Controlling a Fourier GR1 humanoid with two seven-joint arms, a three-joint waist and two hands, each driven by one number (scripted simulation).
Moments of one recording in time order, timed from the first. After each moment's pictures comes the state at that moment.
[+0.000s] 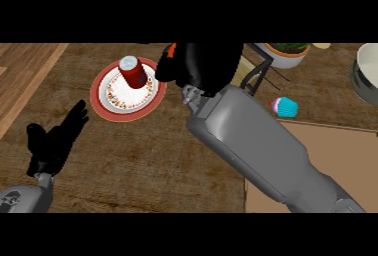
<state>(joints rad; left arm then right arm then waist) -0.13 0.44 -0.13 -1.33 0.26 0.08 0.08 -1.11 -0.02 0.40 -1.30 1.08 -0.06 1.24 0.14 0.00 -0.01</state>
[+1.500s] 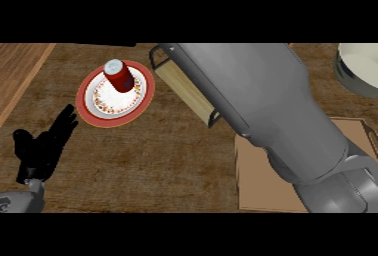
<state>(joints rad) -0.09 0.45 -0.08 -1.31 0.26 0.08 0.04 -1.65 -0.01 0.15 -0.71 1.24 0.03 1.25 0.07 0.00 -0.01</state>
